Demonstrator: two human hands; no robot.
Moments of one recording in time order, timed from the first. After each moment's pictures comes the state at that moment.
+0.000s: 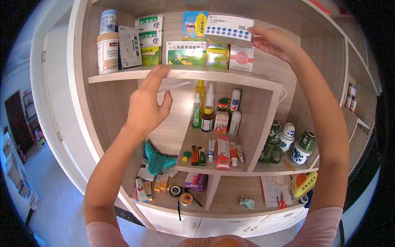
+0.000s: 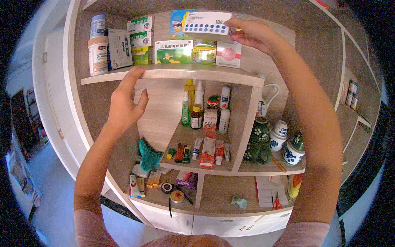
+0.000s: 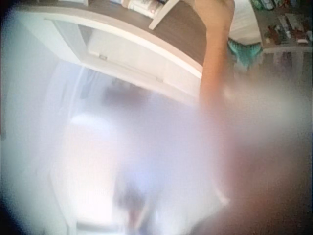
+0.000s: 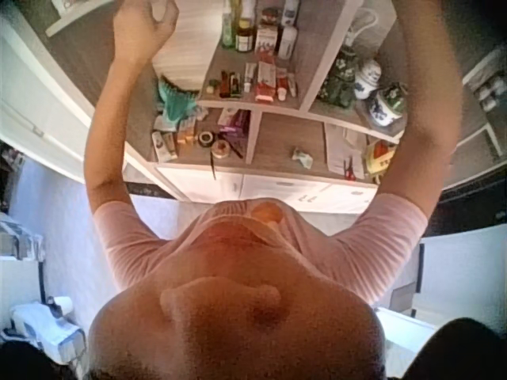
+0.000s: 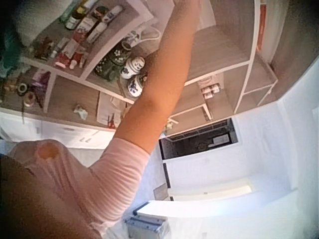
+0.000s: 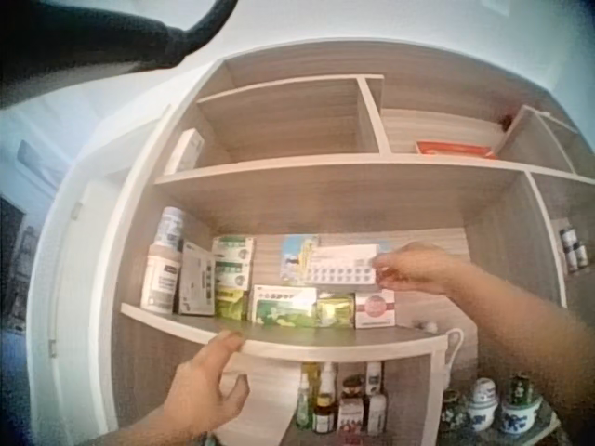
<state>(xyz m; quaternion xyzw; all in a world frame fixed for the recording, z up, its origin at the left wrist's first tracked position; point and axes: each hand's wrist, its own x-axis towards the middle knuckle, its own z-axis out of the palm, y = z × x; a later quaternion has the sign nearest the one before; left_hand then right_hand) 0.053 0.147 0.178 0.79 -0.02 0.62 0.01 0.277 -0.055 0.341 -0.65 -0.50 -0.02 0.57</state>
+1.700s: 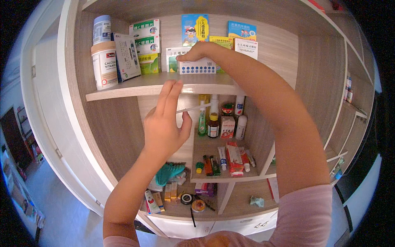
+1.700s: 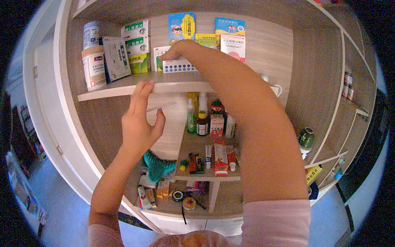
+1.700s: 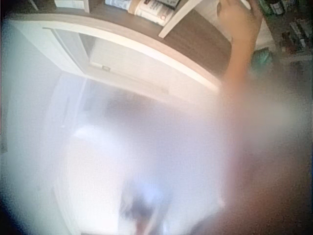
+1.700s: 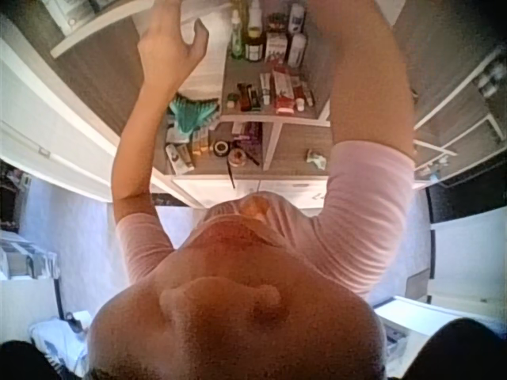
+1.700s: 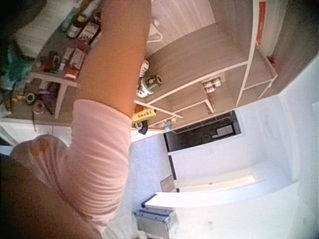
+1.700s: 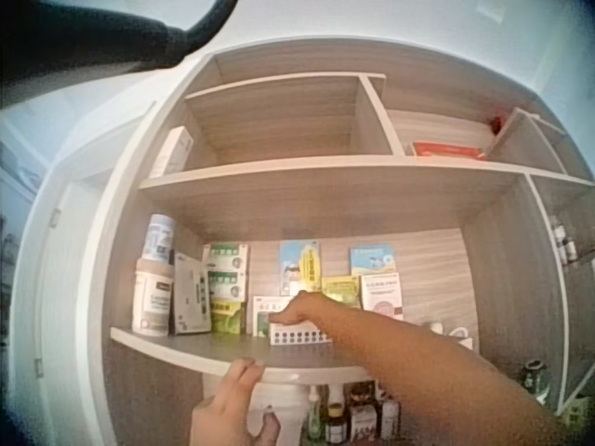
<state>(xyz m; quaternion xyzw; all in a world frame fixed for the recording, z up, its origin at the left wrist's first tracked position) 0.063 0.154 0.172 0.77 -0.05 0.63 0.05 0.253 0.150 0.339 -0.86 -0.47 -0.17 0.06</state>
